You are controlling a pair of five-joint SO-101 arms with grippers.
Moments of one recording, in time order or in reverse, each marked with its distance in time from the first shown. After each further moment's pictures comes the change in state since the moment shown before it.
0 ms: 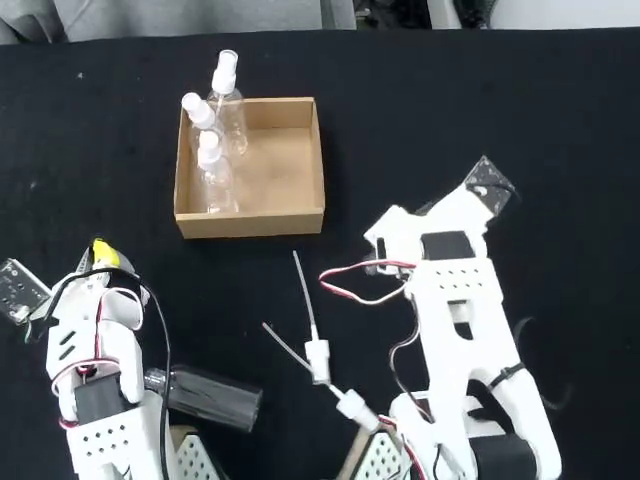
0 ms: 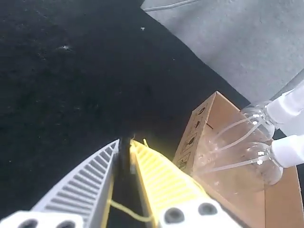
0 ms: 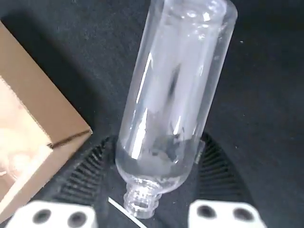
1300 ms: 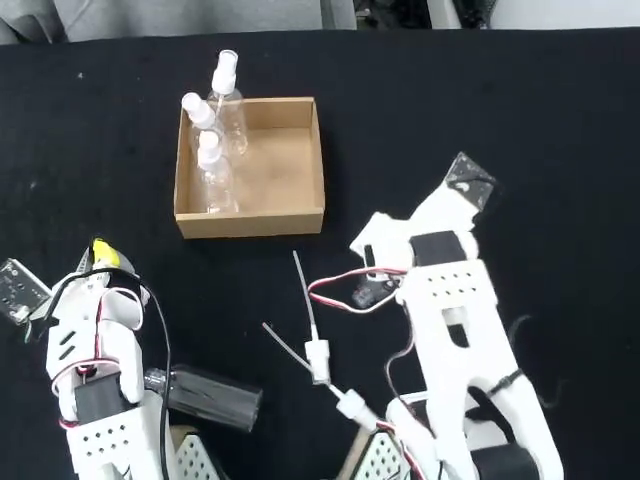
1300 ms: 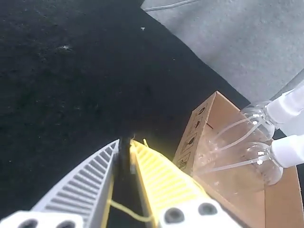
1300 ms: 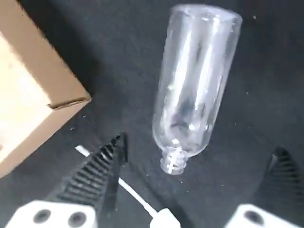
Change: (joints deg) left arm 0.0 0.0 0.0 0.0 0.0; right arm -4.7 -3.0 -4.0 10.3 3.6
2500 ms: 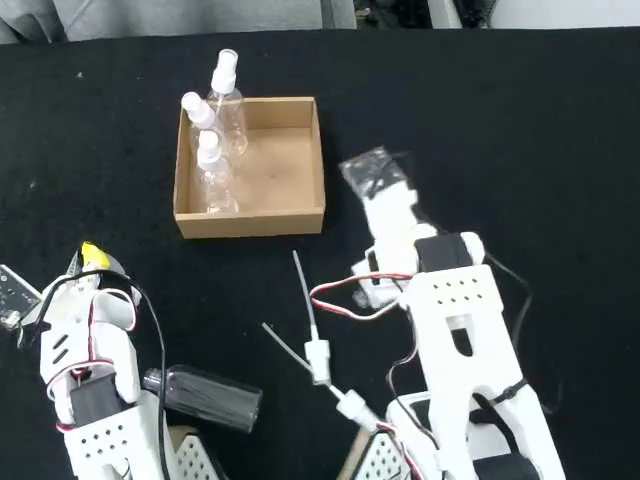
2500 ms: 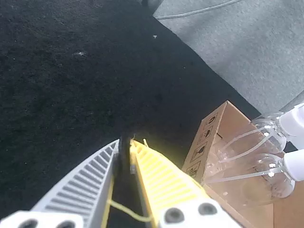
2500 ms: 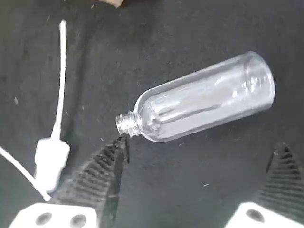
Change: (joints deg) left arm -3.0 0.0 0.0 0.0 0.0; right arm 0.0 -2.3 -0.5 7.6 68.3
